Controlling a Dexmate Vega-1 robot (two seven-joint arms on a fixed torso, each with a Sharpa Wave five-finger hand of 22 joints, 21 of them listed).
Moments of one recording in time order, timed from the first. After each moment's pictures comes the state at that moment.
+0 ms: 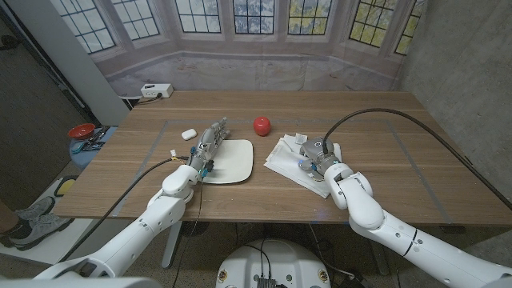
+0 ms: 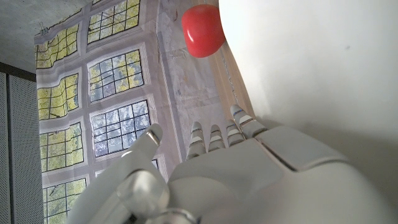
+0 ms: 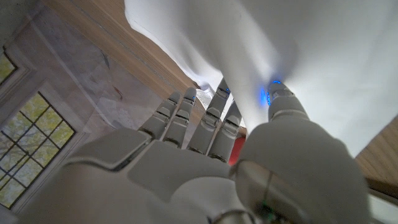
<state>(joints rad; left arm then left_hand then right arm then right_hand) 0.92 0.49 0.42 -1.28 -0.59 -0.40 -0.04 0.26 0.17 0.66 0.00 0.18 0.12 0.01 0.19 0.18 -0.01 0.06 0.21 0.19 -0.02 0.08 0.18 0.17 0.14 0.06 0.20 0.17 -0.98 -0.72 -0.78 -1.99 -1.28 -0.58 0.34 0.83 -0.06 0.27 -0.15 0.38 0.90 -0.22 0.31 0.18 0.91 -0.21 0.29 0.20 0.42 -0.04 0.27 0.19 0.28 -0.02 0.20 0.17</state>
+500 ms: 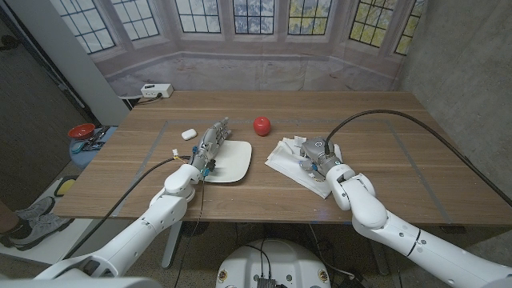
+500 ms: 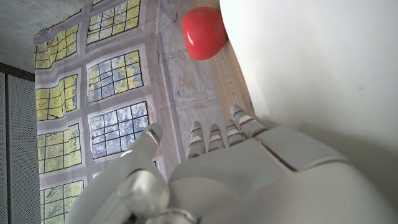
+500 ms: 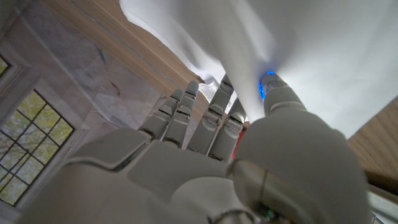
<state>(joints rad) 0.91 0.48 0.43 -1.27 -0.58 -0.39 -0.05 0.27 0.17 0.66 0.00 0.18 0.13 0.00 0.19 0.18 0.00 0.05 0.21 0.19 -0.01 0.09 0.18 0.17 0.14 0.06 0.20 0.17 -0.99 -0.74 -0.77 -1.99 -1.22 -0.55 0.24 0.91 -0.03 0.36 -0.16 0.38 1.08 -0.22 0.30 0.18 1.08 -0.22 0.27 0.20 0.53 -0.05 0.24 0.19 0.33 -0.04 0.20 0.16</state>
